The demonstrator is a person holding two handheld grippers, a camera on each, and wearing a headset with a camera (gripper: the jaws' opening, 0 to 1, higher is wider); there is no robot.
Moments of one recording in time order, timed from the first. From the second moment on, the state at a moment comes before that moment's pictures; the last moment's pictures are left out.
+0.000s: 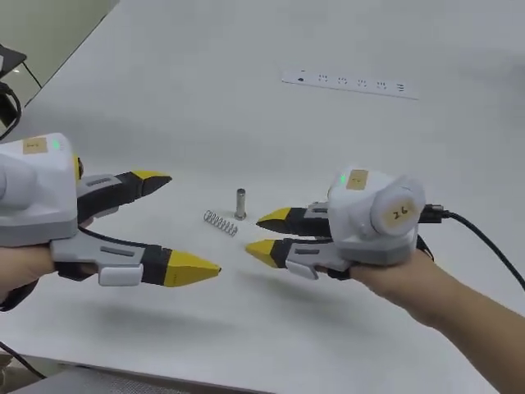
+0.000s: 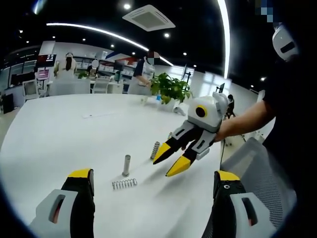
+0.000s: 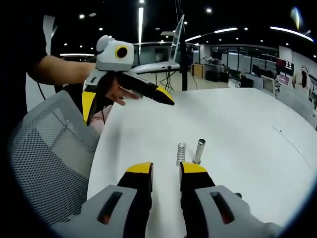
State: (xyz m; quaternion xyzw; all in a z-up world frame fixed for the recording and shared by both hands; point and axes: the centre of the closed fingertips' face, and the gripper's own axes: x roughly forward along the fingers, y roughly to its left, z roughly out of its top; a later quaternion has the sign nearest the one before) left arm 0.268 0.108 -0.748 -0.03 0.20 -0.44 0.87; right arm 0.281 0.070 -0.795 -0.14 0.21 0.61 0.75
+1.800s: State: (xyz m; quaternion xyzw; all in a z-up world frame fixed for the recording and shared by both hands) left arm 0.258 0.127 -0.750 -0.04 0.22 -0.42 0.88; right arm 0.307 0.110 -0.850 -0.24 0.21 0.59 0.74
